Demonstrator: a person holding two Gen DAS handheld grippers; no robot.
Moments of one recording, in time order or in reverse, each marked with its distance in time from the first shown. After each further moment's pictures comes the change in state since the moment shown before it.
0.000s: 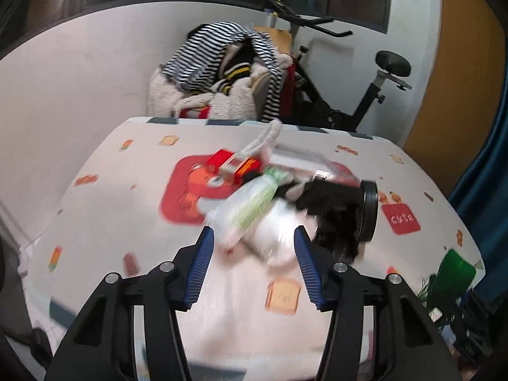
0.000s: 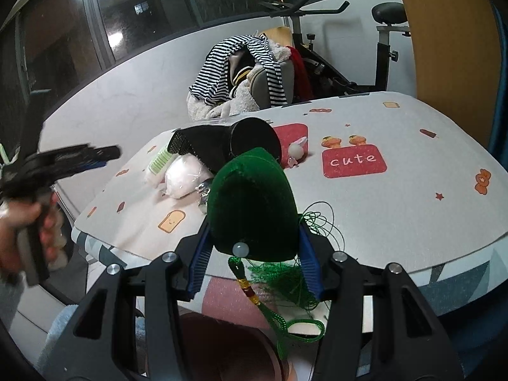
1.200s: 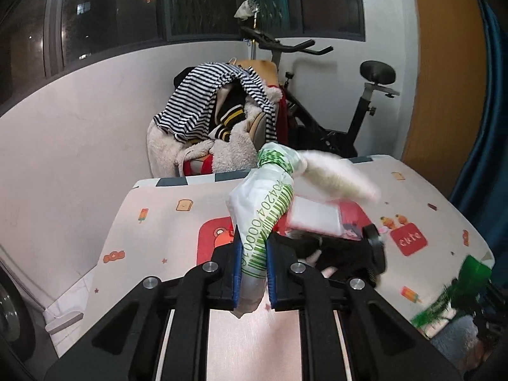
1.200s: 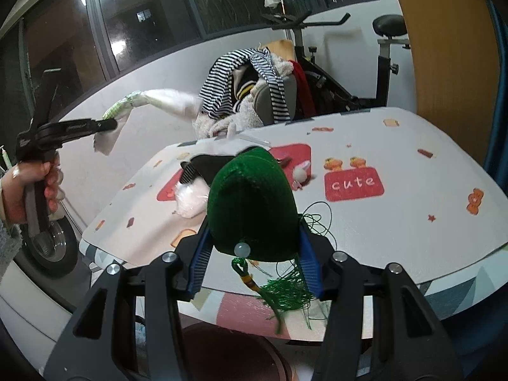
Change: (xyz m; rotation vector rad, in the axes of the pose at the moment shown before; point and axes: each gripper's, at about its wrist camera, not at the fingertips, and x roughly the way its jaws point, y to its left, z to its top) left arm -0.051 0.015 0.067 0.169 -0.116 0.032; right arm -0.026 0.011 0.023 -0.008 -0.050 0.011
